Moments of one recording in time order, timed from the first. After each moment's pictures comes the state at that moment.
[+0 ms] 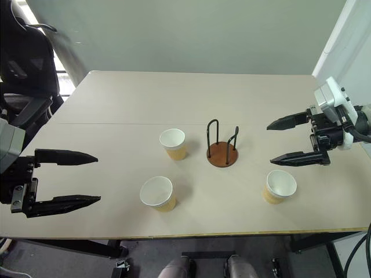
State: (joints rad) left arm 0.07 1.24 0.89 -0.58 -0.82 0.94 -1.32; right arm -0.75 -1.09 -0.04 -0.03 0.58 0.59 1.57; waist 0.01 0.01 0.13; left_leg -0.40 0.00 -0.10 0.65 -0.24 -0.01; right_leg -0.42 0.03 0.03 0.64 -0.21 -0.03
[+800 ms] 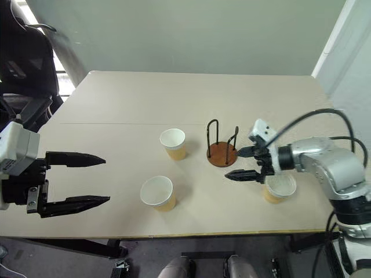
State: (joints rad) left arm 0.06 1.22 0.84 -0.62 -0.84 0.94 -1.23; right arm -0.68 -0.77 0.16 -0.28 0.53 1.07 0.99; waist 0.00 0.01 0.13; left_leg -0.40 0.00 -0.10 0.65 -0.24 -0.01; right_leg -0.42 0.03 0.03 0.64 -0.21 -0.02
